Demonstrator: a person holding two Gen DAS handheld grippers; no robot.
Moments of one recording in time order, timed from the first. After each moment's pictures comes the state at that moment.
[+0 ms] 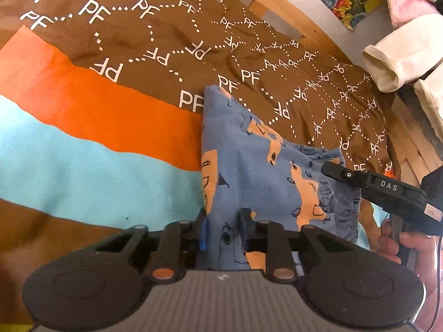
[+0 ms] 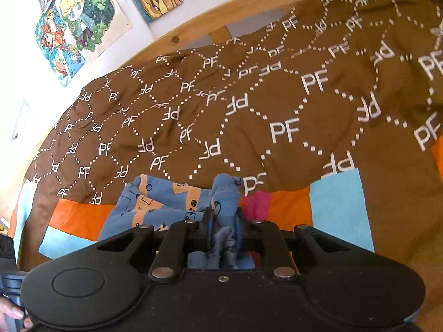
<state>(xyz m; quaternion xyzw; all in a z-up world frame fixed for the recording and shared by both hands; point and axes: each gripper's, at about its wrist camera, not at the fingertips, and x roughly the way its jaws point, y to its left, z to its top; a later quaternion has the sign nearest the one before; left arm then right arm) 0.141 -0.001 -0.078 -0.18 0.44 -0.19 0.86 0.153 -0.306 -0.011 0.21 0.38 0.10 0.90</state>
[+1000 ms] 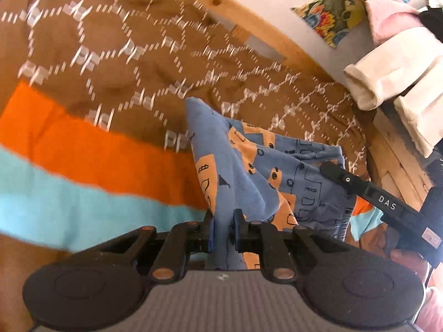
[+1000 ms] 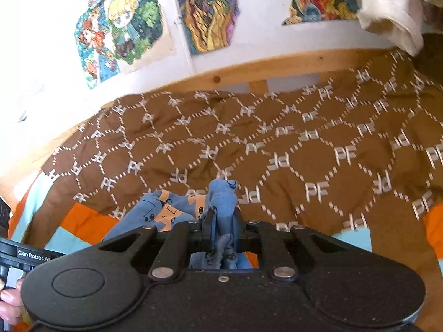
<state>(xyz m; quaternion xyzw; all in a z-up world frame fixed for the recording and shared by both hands) 0.143 0.008 -0.033 -0.18 0.40 -0.22 0.87 0.131 -0.264 0.045 0.12 0.28 0.12 0.94</state>
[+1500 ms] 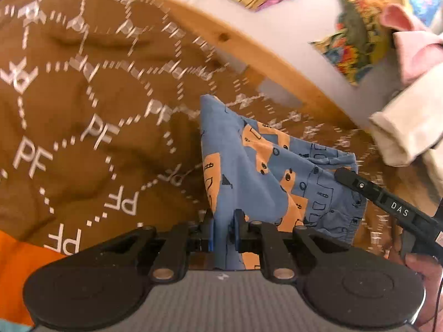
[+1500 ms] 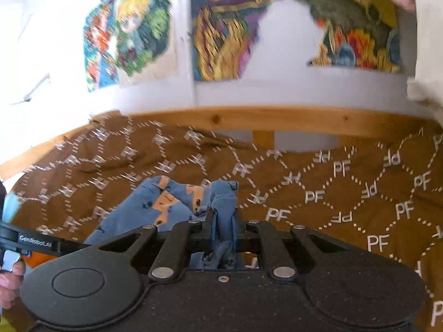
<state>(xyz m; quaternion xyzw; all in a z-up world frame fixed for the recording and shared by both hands) 0.263 -0.013 -0.028 -0.20 0.36 -0.18 0.89 0.267 -0.294 0.072 0.05 0.26 0.13 0.96</state>
